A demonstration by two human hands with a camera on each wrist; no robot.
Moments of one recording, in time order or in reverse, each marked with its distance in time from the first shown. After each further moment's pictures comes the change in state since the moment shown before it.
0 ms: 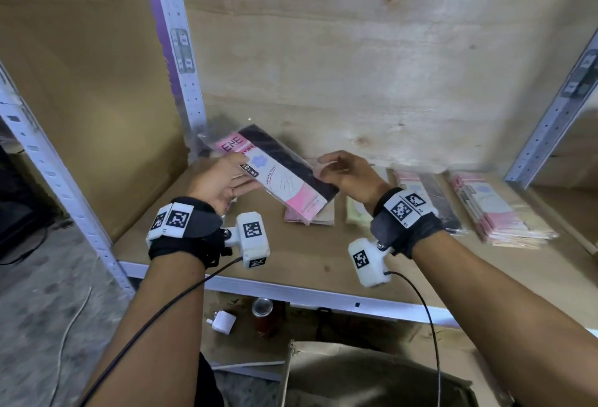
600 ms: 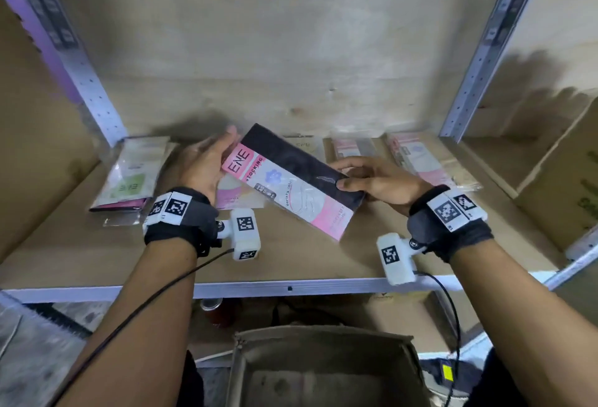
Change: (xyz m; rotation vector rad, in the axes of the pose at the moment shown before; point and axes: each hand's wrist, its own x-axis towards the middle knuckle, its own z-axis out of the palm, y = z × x) left_hand 0.013 -0.051 0.111 0.054 -0.024 0.112; right_hand -0.071 0.060 -0.138 0.004 -0.123 0.158
